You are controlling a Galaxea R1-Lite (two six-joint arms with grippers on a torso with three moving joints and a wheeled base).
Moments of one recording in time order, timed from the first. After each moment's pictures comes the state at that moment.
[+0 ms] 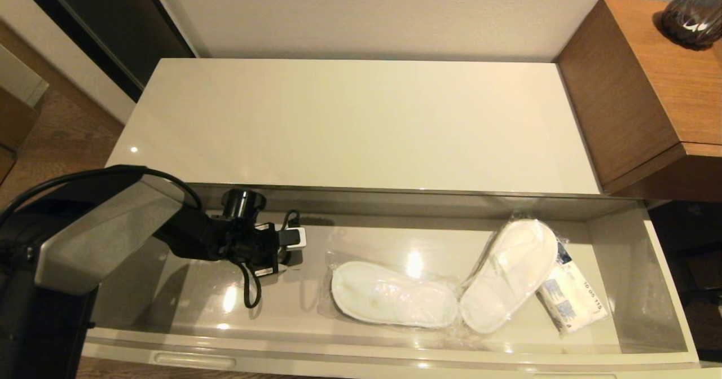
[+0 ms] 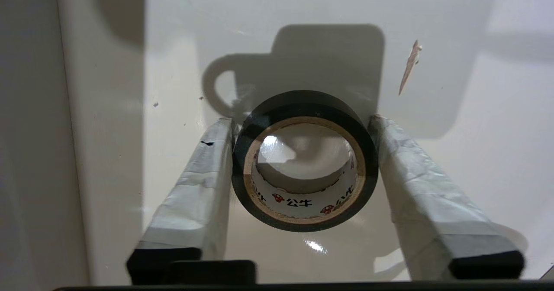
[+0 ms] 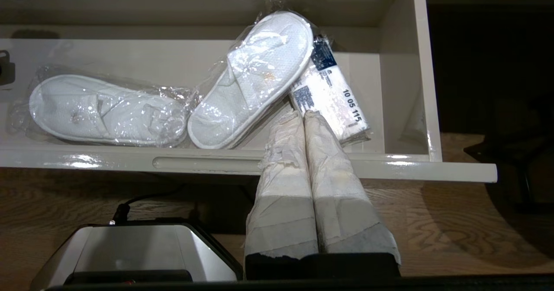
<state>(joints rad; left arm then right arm) -0.16 2.33 -1.29 -0.25 -0.14 1.25 0.00 0.00 0.00 0.01 0.00 -0.03</state>
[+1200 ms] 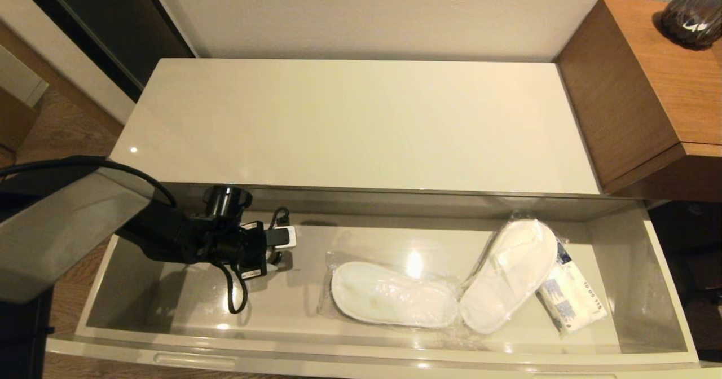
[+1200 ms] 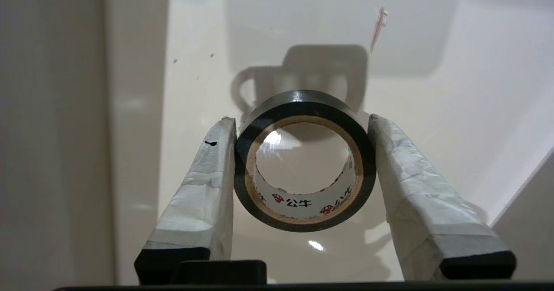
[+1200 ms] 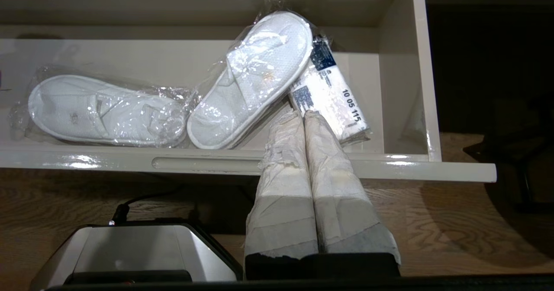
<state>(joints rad) -0.15 2.20 -1.15 -0.26 -0.15 1.26 0.00 0.00 0.00 0.01 0.00 -0.03</state>
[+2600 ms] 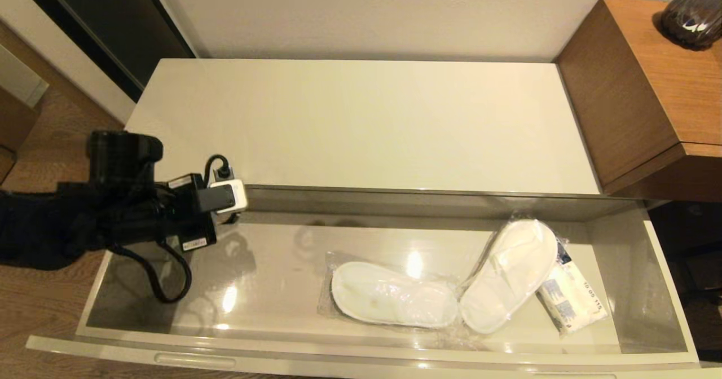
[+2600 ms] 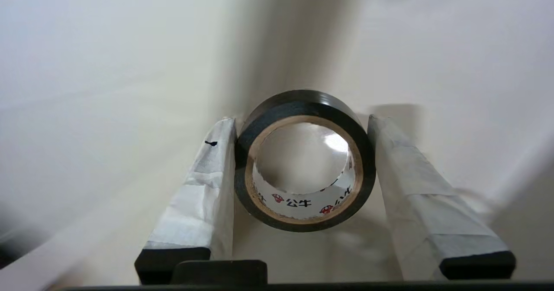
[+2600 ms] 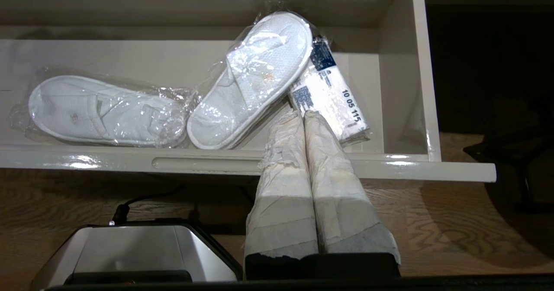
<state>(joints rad) -0.09 1.68 -0.95 -0.26 -0.14 1.25 0.00 0.00 0.00 0.01 0.00 -0.03</state>
